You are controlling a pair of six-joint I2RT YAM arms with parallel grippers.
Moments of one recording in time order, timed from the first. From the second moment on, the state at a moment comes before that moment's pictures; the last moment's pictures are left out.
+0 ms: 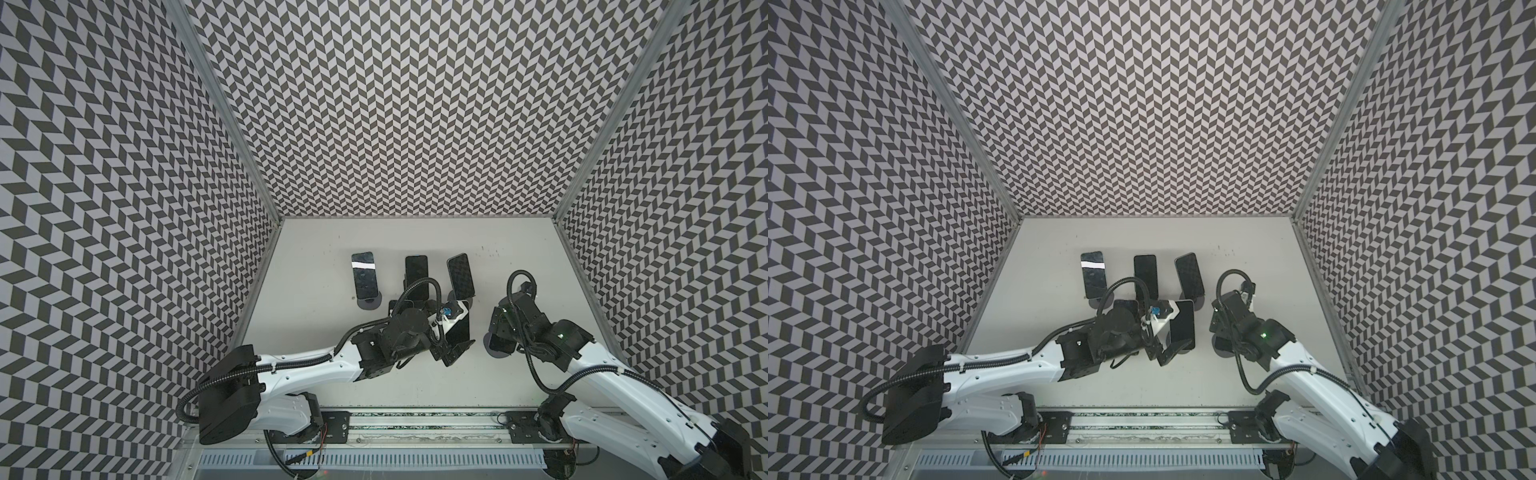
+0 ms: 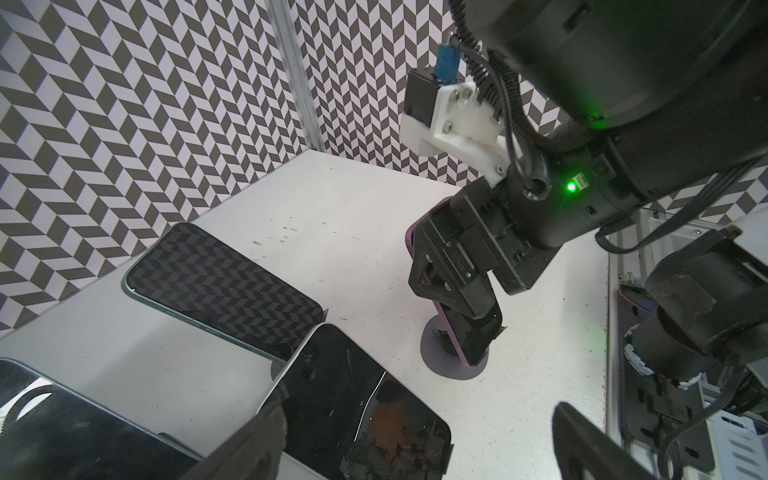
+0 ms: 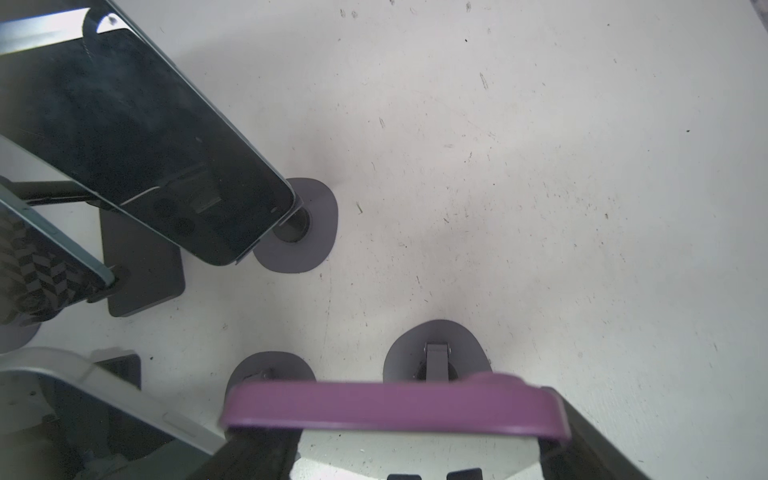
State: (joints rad) left arm -1.15 1.30 0.76 0.24 -0.04 0.03; right arm 0.60 0.93 0.70 -0.78 0.40 0.82
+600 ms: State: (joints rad) left arm -1.15 1.30 0.76 0.24 -0.07 0.06; right arm 0.57 0.97 0.70 -0.72 0.36 0.74
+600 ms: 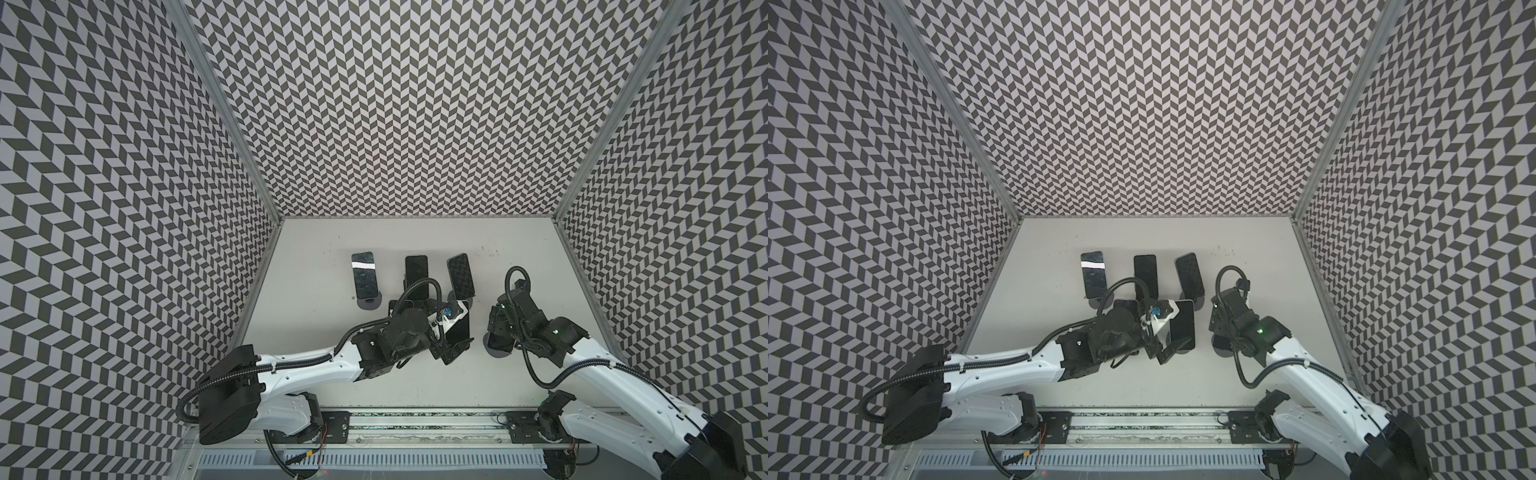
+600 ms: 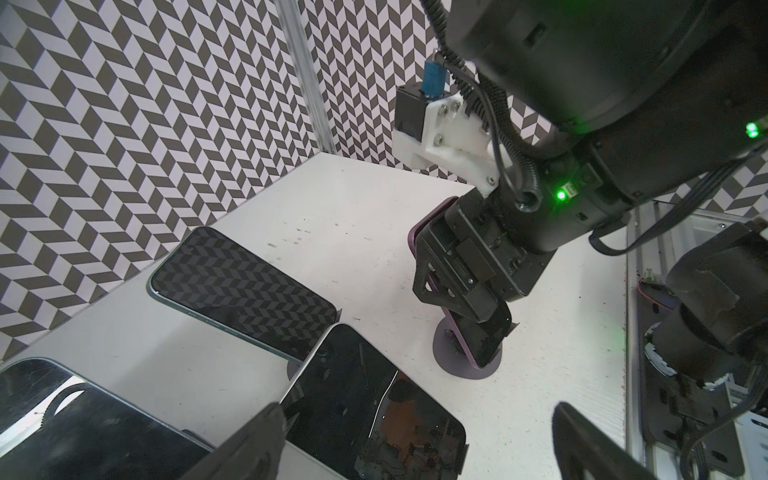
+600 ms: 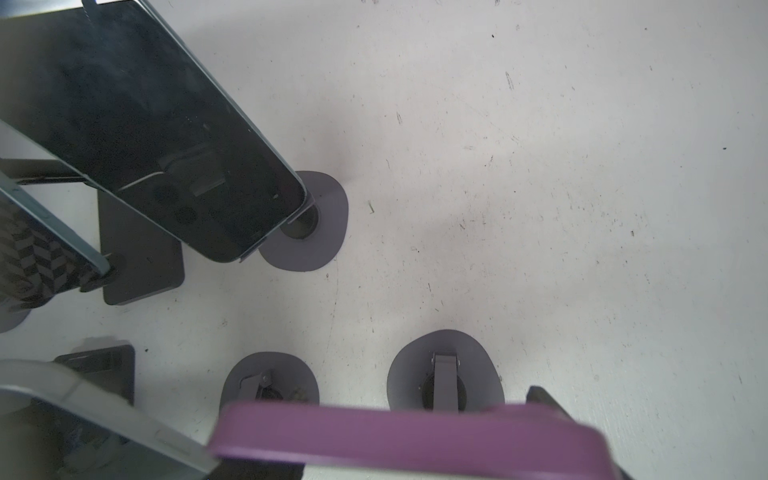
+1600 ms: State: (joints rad) left arm -1.15 1.33 0.79 0.24 -0.07 0.08; right arm 0.57 1.01 0.70 -0.73 0.36 0.75
